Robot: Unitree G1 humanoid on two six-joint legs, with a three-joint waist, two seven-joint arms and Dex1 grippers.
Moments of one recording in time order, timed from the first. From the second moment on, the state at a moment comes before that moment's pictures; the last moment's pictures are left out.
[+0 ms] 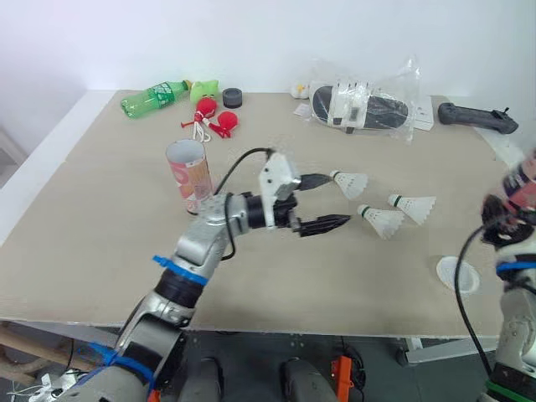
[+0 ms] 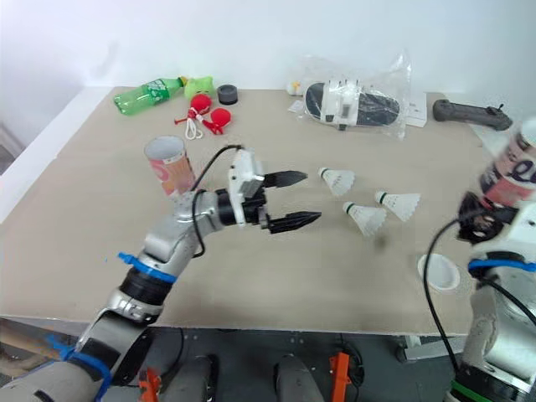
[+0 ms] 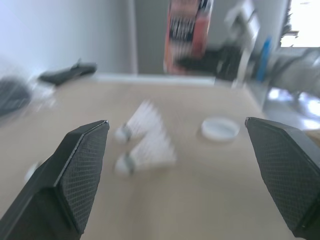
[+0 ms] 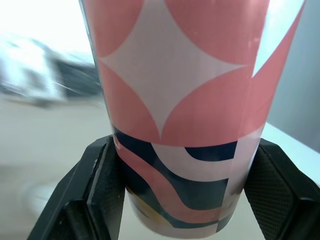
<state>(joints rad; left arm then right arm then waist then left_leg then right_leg) -0.77 0.07 -0.26 0.17 -0.37 0.22 -0.93 -0.13 -0.45 -0.74 -0.06 0.29 0.28 0.14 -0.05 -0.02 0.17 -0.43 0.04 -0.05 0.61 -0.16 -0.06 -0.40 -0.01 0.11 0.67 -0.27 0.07</state>
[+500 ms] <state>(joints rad) -0.71 0.07 -0.27 0.14 -0.34 0.22 -0.94 -0.27 -0.53 -0.71 0.52 0.28 0.01 0.13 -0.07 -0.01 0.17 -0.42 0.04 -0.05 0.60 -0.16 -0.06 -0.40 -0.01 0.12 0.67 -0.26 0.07</state>
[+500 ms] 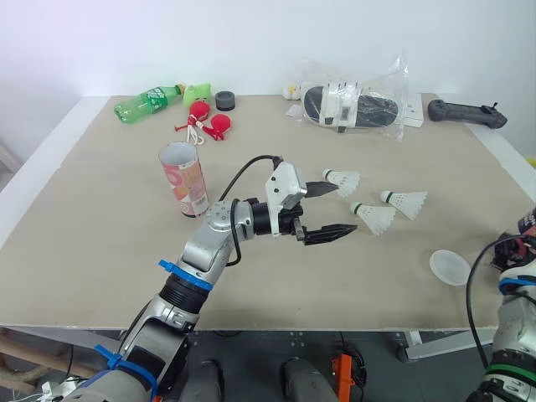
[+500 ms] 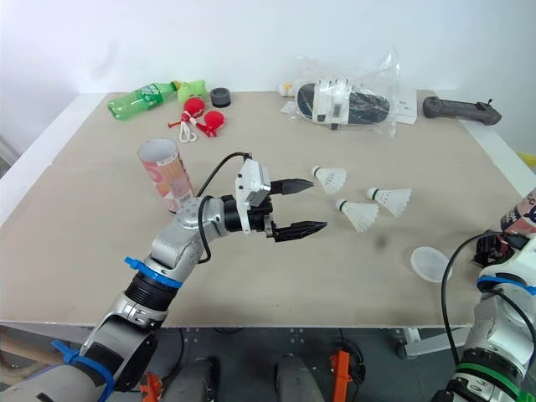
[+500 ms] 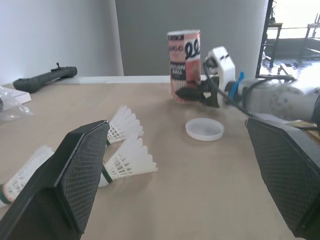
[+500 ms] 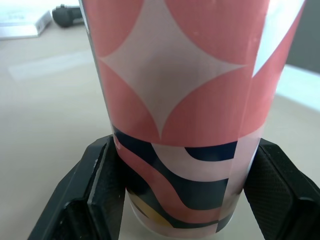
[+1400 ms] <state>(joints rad) -0.68 0.07 -0.29 0.09 -0.33 0.25 -0.94 -0.19 -0.51 -0.66 0.47 0.31 -0.06 0.12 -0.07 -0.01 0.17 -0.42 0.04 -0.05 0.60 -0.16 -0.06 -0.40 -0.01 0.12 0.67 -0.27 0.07</state>
